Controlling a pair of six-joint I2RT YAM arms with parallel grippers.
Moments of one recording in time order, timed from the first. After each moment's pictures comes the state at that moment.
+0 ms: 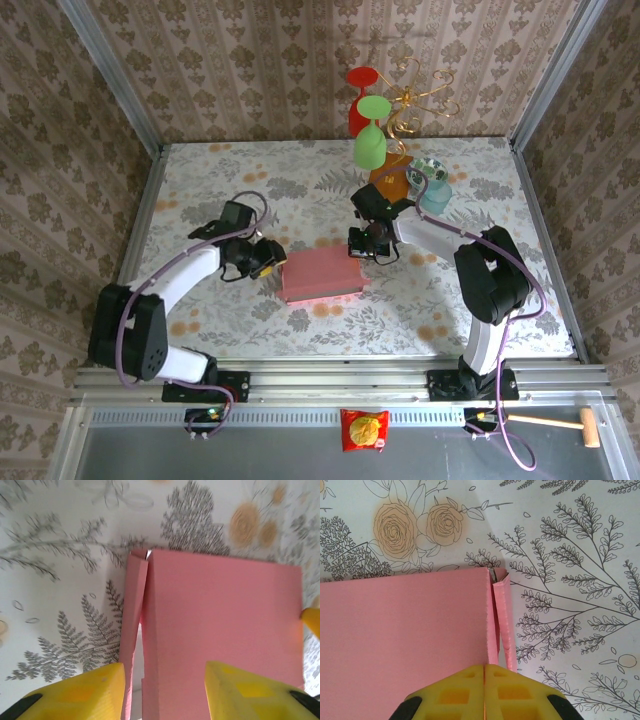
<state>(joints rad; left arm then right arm) -0.39 1.43 0.87 -0.59 0.41 -0.75 0.53 1.83 1.28 -0.68 -0.19 0.60</state>
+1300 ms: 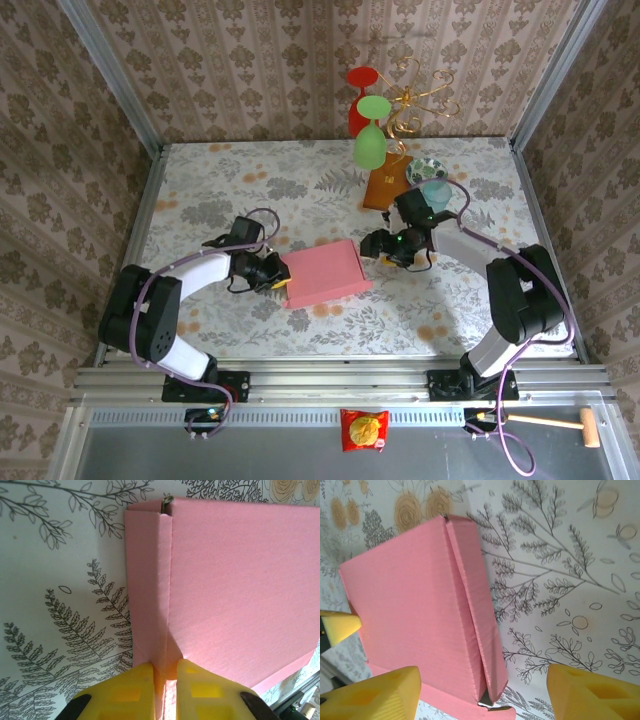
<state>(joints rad) -0.41 1.52 0.74 -0.39 0.51 -0.71 0.33 1.64 0.99 -0.50 -0.50 0.51</state>
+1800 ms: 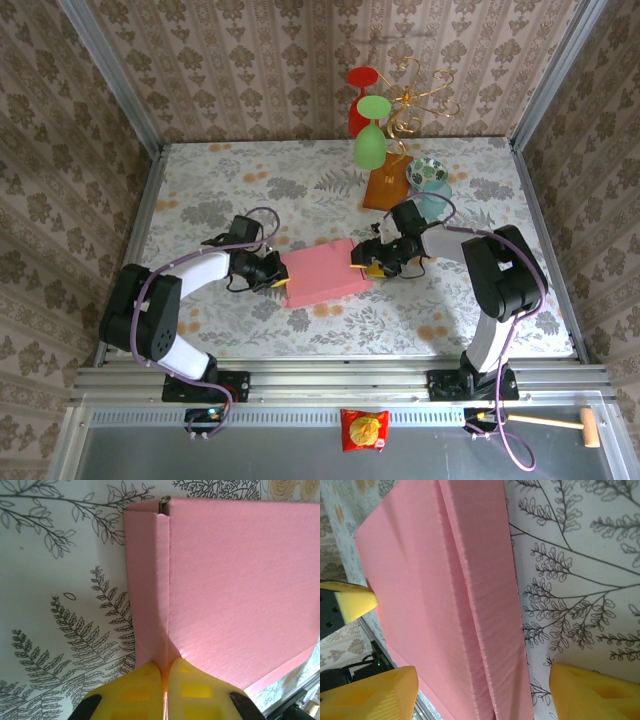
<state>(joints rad) -0.38 1.53 0.74 -0.39 0.52 -0.67 0.32 1.81 0.94 -0.28 -0.75 0.50</state>
